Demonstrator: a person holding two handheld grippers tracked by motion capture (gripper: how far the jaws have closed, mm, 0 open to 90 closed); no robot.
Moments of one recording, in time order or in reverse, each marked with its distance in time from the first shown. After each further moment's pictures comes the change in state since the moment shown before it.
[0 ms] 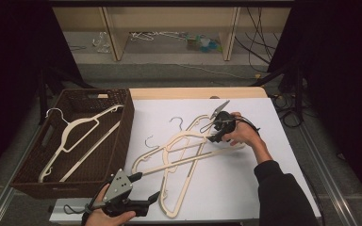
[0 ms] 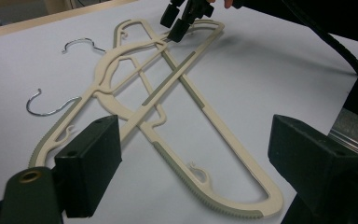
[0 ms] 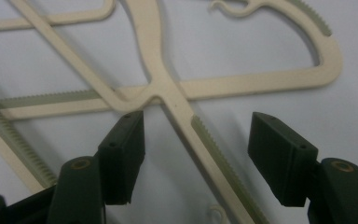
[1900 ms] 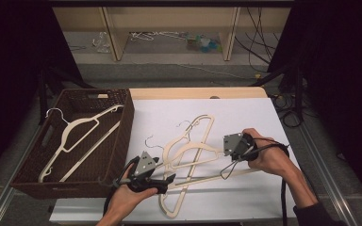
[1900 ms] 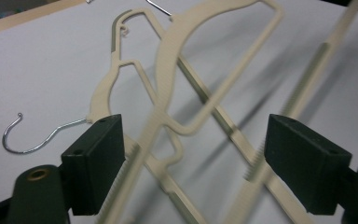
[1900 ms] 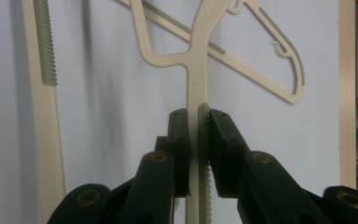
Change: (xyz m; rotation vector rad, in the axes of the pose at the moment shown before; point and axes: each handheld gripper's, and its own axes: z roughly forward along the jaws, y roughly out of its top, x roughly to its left) left arm 0.019 0.029 0.081 0.115 0.020 0.041; right arm 0.113 -0.036 -0.113 0.070 -0.215 -0.594
